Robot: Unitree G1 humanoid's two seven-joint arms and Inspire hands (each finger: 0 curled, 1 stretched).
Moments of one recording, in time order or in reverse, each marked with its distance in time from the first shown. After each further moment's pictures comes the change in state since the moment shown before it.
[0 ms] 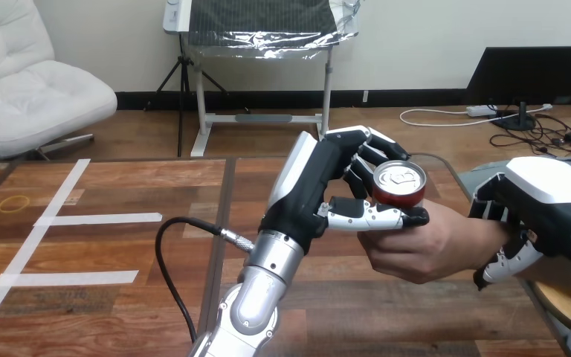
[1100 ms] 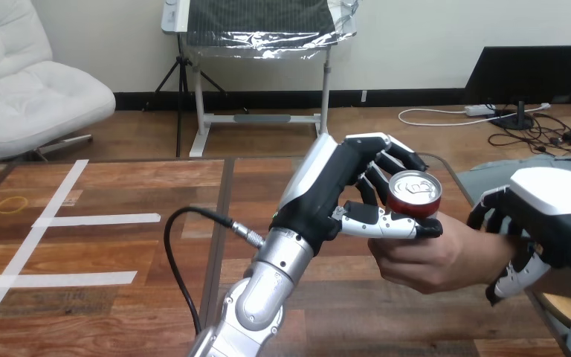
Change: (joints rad) left arm 0.003 0.020 -0.041 -0.094 0.049 0.112 -0.079; right arm 0.047 -0.002 -0.021 -0.055 -0.081 0.020 0.059
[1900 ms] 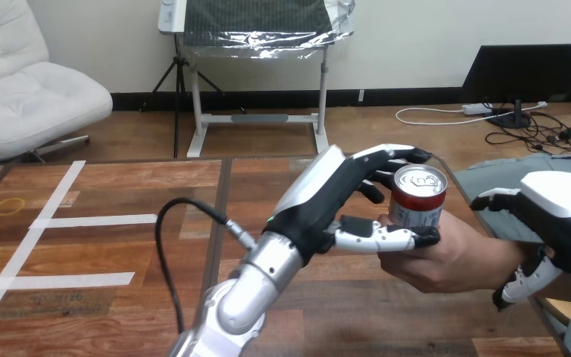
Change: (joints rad) left arm 0.050 0.087 -0.015 -0.129 0.000 0.071 -0.114; right arm 0.064 -0.002 -0.071 -0.103 0.002 0.056 0.060
